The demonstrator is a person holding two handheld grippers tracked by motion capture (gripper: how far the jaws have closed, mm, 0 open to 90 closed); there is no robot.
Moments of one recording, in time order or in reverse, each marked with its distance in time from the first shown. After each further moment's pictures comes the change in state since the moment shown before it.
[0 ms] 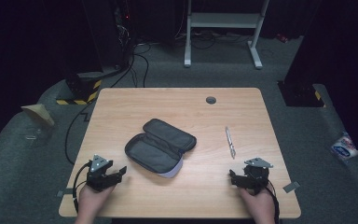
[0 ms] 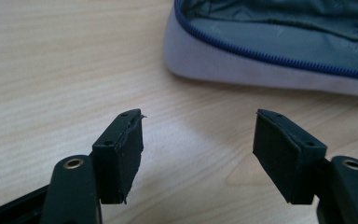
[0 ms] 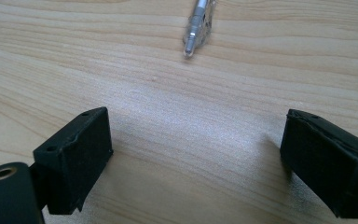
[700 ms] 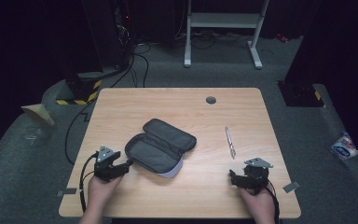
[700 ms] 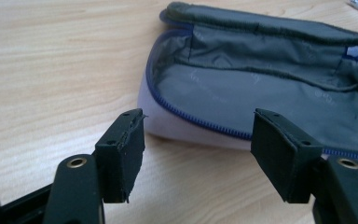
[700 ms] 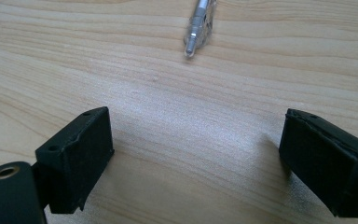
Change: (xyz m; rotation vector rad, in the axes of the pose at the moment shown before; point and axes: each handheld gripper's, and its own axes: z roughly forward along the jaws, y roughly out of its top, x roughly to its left) left arm -0.012 0.030 0.014 -0.047 -0.030 -0.035; right arm 0.000 0.000 0.000 -0.002 0.002 -0.002
